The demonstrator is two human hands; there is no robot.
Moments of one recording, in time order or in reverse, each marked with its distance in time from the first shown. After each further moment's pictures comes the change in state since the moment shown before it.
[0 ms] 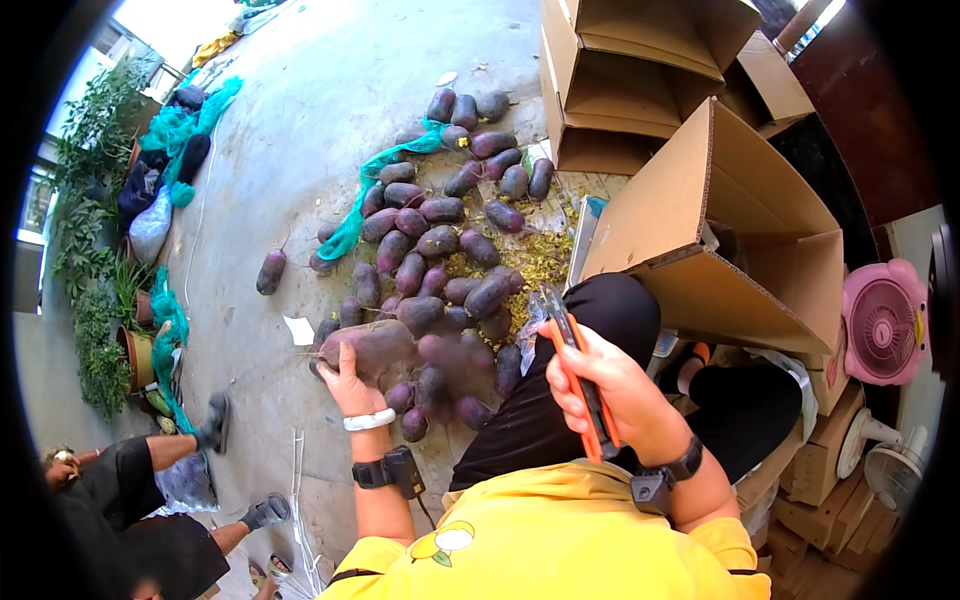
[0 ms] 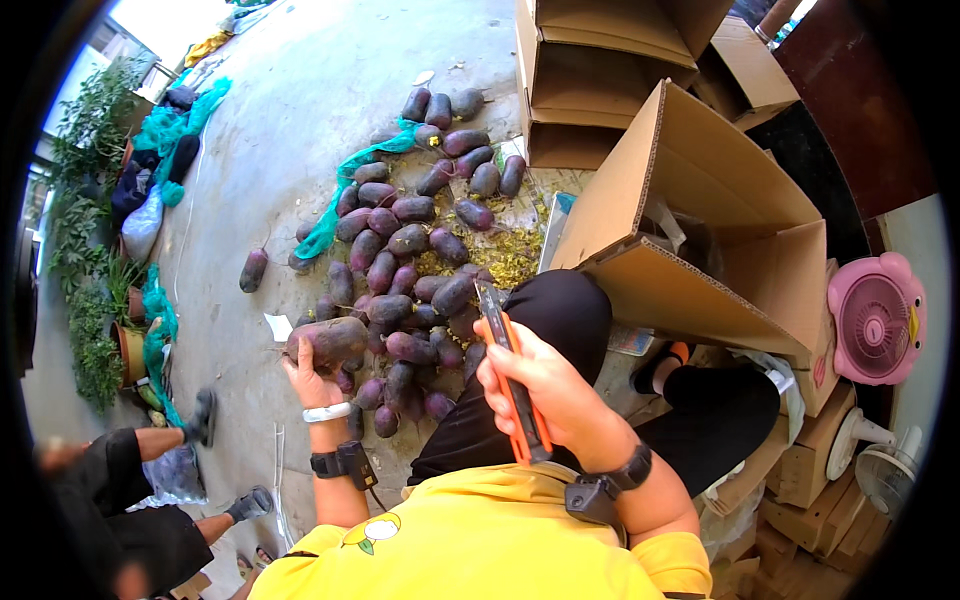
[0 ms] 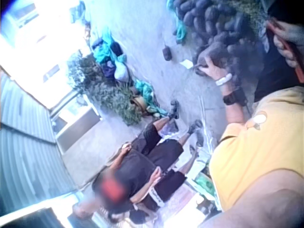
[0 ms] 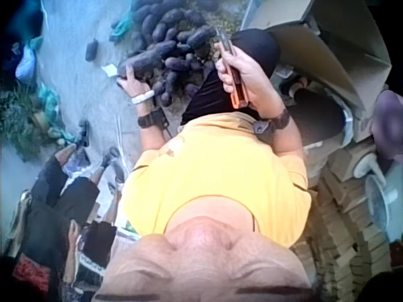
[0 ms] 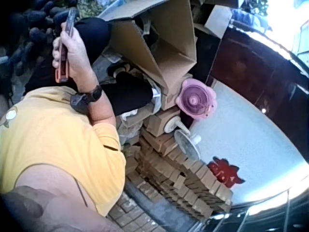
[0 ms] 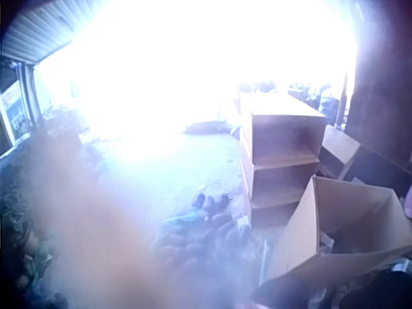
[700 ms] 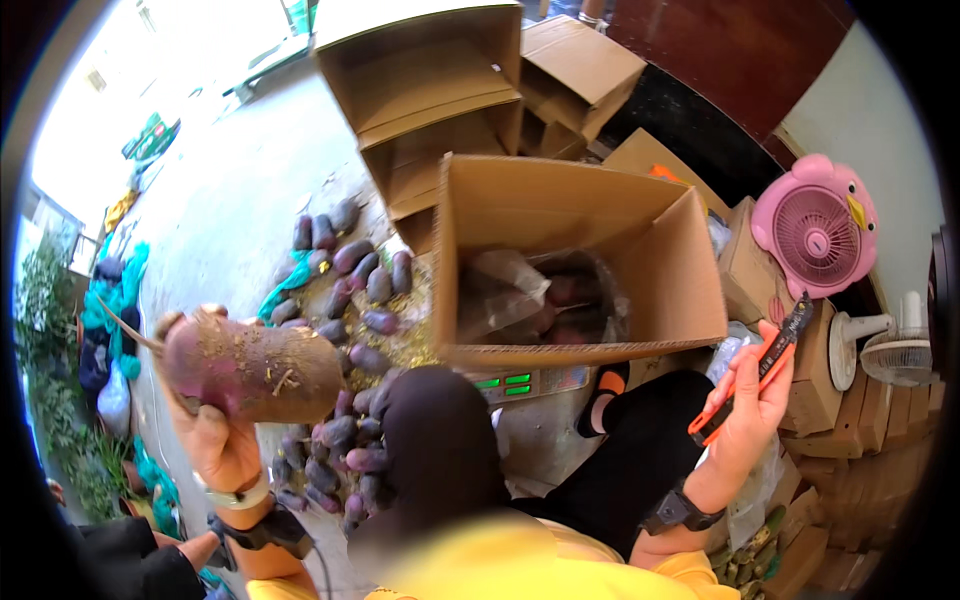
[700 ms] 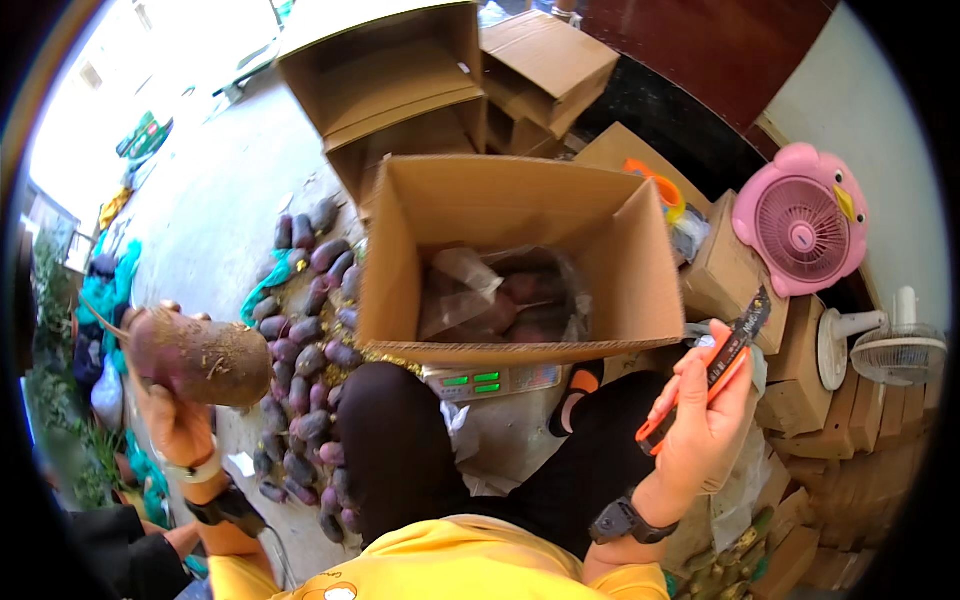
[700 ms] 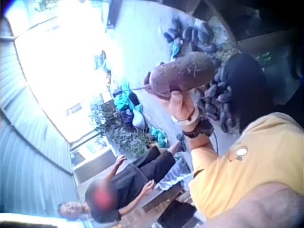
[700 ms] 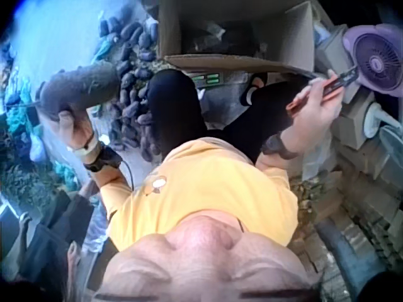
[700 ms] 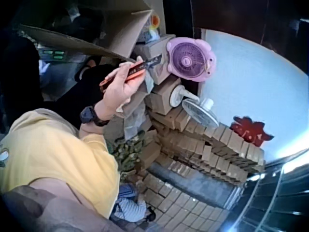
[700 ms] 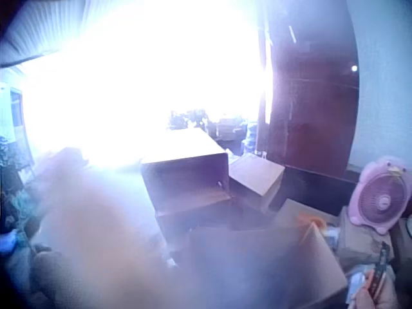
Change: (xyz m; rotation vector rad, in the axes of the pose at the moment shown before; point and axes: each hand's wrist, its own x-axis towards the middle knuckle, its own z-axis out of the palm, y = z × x) left_hand -0.096 0.125 0.255 0.058 -1.052 0.355; right_hand -0.188 -0.075 -0.106 -0.356 1.243 -1.381
